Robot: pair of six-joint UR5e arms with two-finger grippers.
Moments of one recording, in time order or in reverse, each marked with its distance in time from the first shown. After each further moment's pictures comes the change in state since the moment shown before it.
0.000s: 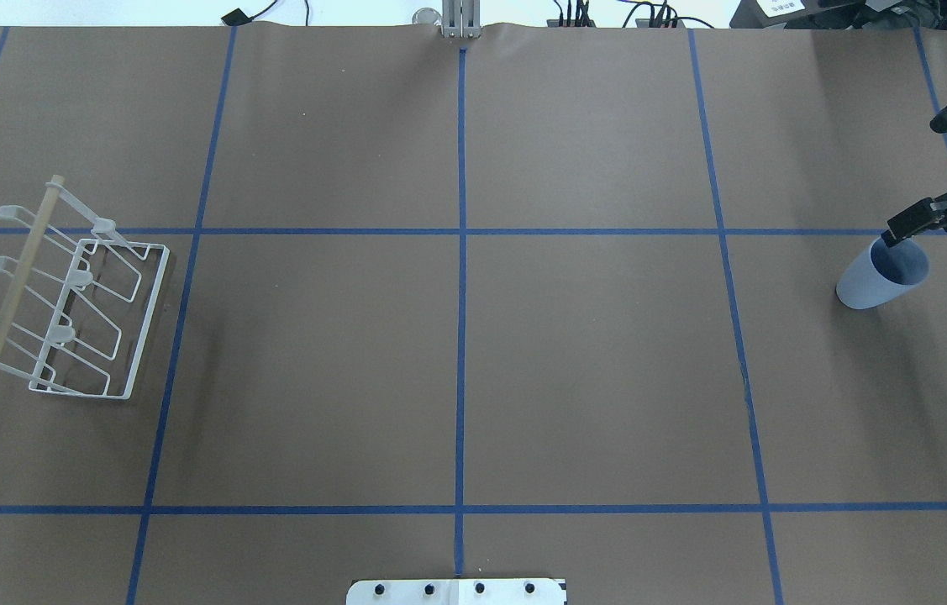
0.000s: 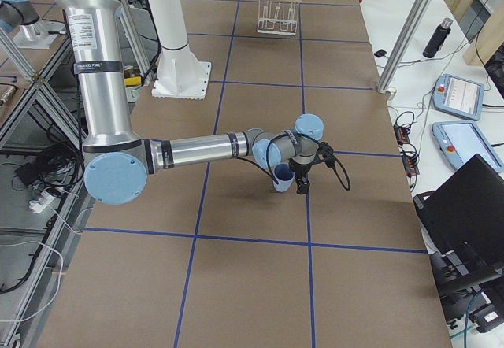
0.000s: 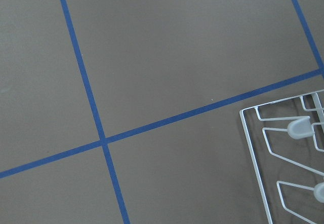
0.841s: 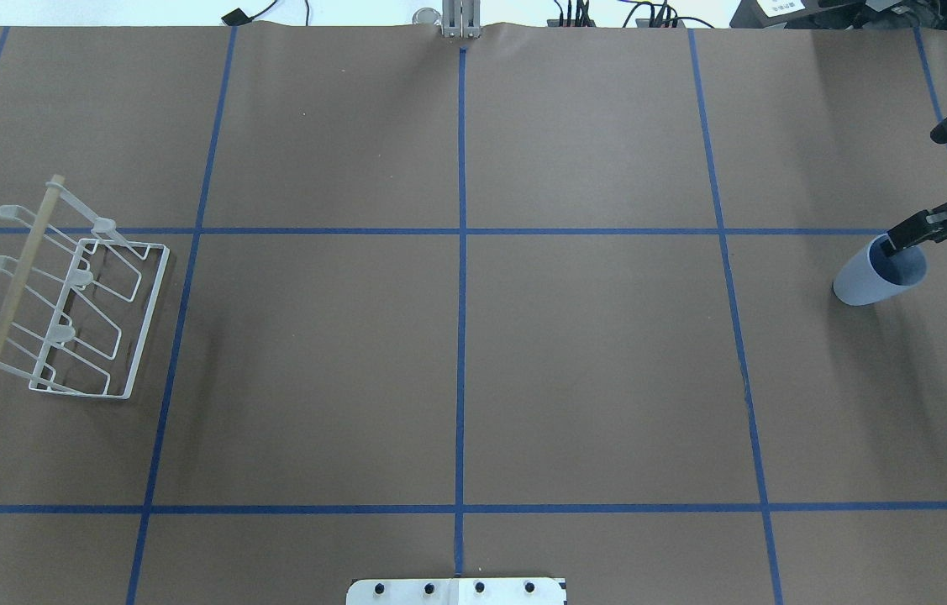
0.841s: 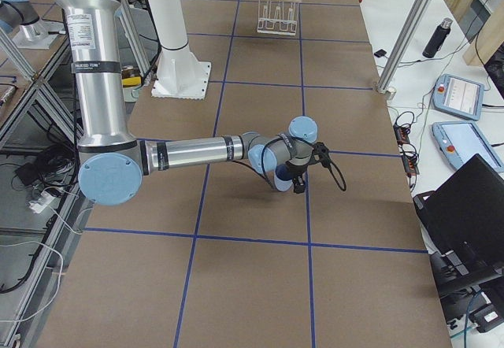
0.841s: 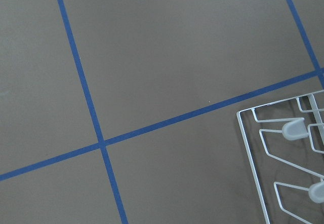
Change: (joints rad) left arm 0.001 0.001 -0.009 0.000 0.000 0.000; right arm -0.012 -0.031 0.023 0.038 0.009 0.016
